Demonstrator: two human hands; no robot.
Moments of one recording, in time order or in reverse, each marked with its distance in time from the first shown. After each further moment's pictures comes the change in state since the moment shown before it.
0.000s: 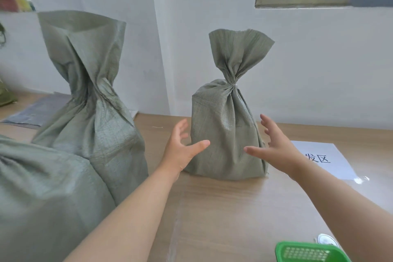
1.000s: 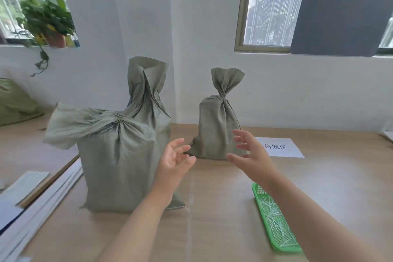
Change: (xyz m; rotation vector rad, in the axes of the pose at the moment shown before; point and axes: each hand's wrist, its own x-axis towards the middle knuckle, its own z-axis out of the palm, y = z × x) left_hand -0.336 0.104 -0.133 -0.246 -0.062 0.105; right_hand -0.332 -0.182 0.052 0.131 0.173 -0.162
